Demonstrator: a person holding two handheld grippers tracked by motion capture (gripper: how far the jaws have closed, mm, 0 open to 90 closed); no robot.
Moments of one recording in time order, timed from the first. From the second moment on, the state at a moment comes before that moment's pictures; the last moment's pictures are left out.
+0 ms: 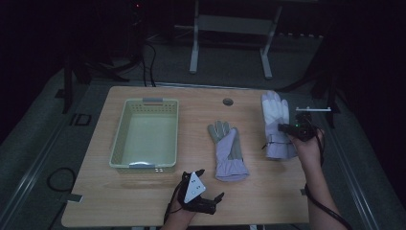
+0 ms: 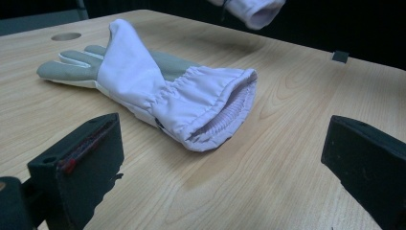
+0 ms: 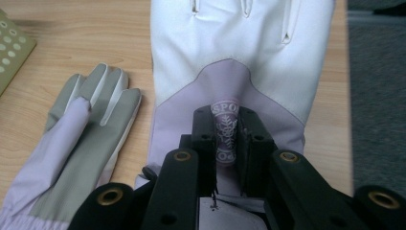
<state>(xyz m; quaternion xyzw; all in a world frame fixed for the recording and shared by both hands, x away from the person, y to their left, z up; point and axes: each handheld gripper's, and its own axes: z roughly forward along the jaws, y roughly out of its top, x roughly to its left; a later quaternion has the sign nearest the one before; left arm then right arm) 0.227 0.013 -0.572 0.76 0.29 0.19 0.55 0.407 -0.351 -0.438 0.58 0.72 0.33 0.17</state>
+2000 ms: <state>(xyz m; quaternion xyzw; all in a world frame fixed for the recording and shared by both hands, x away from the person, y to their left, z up) 0.229 0.015 -0.572 0.75 0.29 0.17 0.56 0.356 -0.374 -0.503 0.52 0.78 0.30 0.18</state>
